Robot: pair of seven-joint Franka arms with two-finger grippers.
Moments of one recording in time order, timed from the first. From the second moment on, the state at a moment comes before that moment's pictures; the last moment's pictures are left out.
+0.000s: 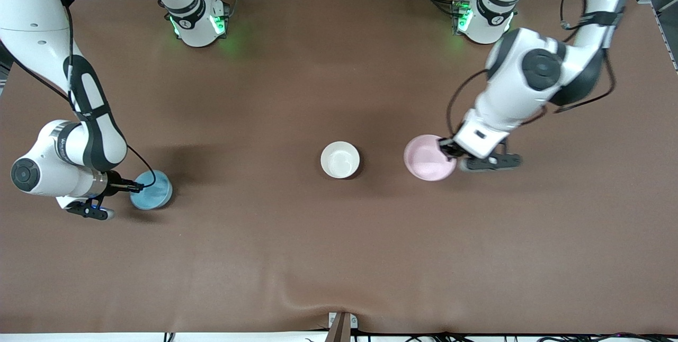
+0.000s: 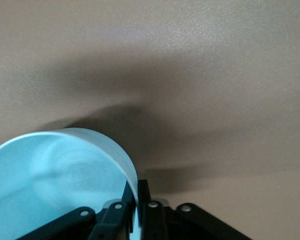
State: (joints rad) left arm 0.06 0.25 -0.55 -1.89 0.03 2.23 -0.59; right arm -0.17 0.63 -0.03 -1.76 0.07 2.22 -0.01
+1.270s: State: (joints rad) left arm -0.27 0.65 -0.54 -1.69 0.30 2.35 -0.90; right arm -0.13 0.51 -0.01 -1.75 0.11 2.10 -0.06
